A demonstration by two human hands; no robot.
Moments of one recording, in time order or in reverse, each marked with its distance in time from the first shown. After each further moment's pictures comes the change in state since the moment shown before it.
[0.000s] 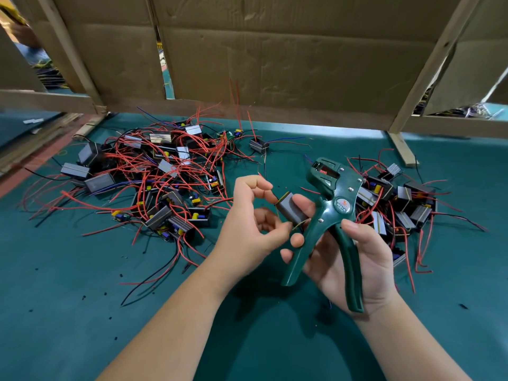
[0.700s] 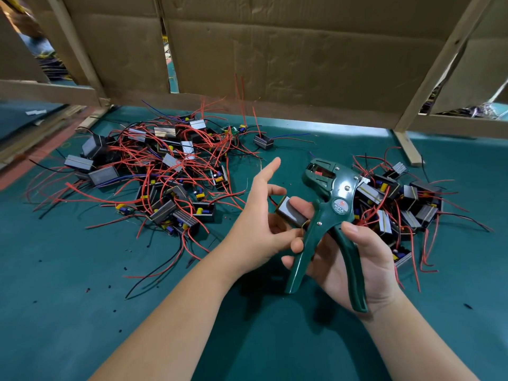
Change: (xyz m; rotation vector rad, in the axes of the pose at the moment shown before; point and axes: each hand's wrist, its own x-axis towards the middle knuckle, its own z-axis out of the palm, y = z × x) left_hand 0.002 0.002 -0.003 0.058 -0.155 -0.086; right_hand 0.001 0.003 -0.002 -0.090 -0.019 0.052
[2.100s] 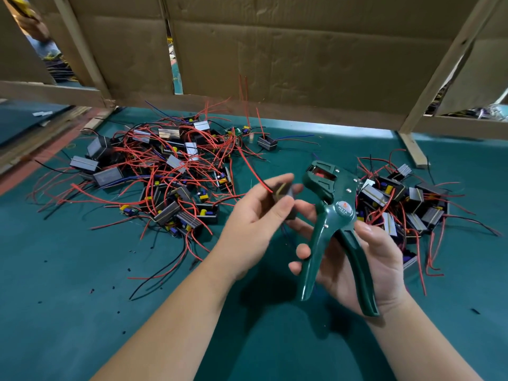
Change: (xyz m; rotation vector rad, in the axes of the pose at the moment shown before) left_hand -0.004 0.006 0.001 -0.295 0.135 -0.027; right_hand 0.000 -0.004 -0.005 0.107 -0.119 0.066
